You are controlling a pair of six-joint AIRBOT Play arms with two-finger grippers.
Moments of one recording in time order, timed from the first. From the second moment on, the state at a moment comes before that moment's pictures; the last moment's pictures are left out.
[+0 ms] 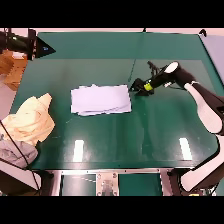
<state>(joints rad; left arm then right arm) 0.26 -1.79 2.04 0.55 -1.57 -1.44 0.08 -1.84 1.47 -0.84 1.13 1.46</state>
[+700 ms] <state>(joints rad) 0.26 -1.79 2.04 0.55 -1.58 -1.44 -0.10 -1.76 1.58 -0.70 1.13 1.39</state>
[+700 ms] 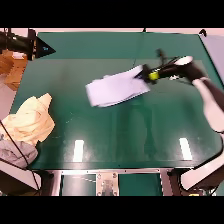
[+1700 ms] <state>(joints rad) 0.26 -1.79 2.04 0.55 -1.57 -1.43 -1.37 -1.18 0.82 -1.14 1.16 1.41</state>
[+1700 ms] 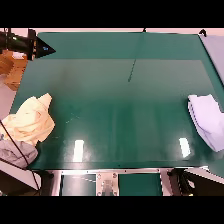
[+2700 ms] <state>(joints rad) 0.19 -1.24 1.47 0.75 -1.48 -1.38 -0.59 -1.02 1.15 -1.04 1.26 1.48</state>
